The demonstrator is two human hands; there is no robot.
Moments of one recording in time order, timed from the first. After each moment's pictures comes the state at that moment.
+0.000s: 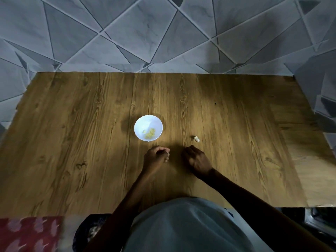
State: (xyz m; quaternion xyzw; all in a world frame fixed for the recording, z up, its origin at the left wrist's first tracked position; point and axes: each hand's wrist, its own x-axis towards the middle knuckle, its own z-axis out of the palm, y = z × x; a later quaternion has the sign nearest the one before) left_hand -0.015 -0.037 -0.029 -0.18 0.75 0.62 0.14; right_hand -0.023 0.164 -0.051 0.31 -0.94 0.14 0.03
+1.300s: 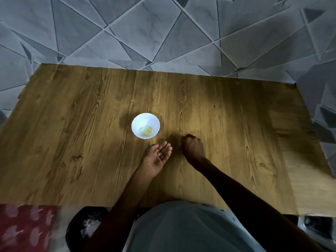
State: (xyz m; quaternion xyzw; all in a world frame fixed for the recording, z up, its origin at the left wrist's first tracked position) left_hand -0.024 -0.013 0.010 -0.43 0.24 0.85 0.20; right_hand -0.061 0.149 -0.028 0.10 -0.97 0.19 -0.05
